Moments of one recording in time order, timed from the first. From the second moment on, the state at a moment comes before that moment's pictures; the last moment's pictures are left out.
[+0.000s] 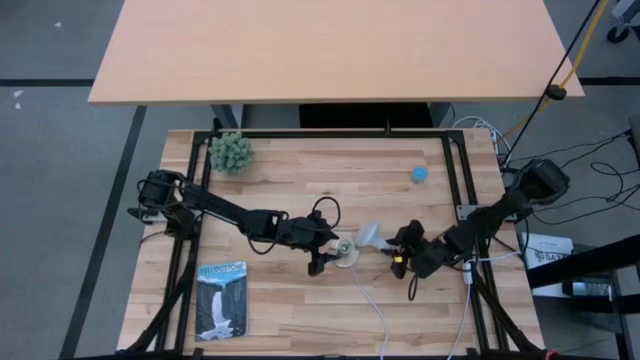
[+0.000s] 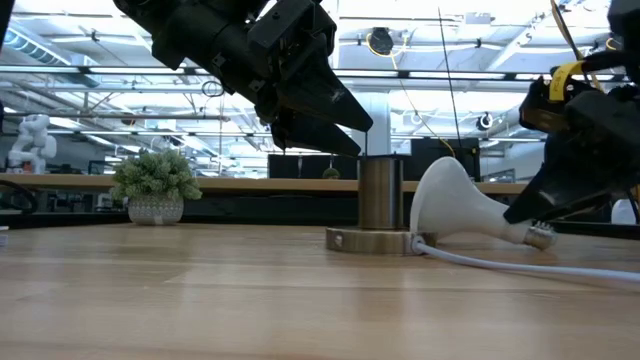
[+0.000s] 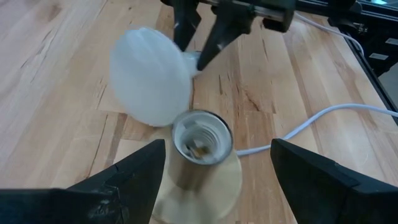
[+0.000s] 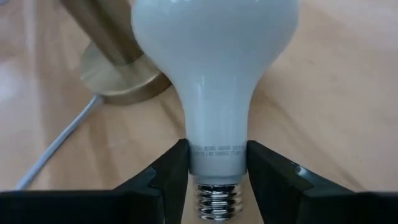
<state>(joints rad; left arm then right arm) -0.17 1.75 0.94 0.26 -0.05 -0.25 0.56 1.38 0.35 0.14 0.60 0.98</state>
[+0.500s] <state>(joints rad) -0.17 1.75 0.94 0.26 -0.05 -0.25 0.41 1.33 0.64 -0.34 0.37 0.71</state>
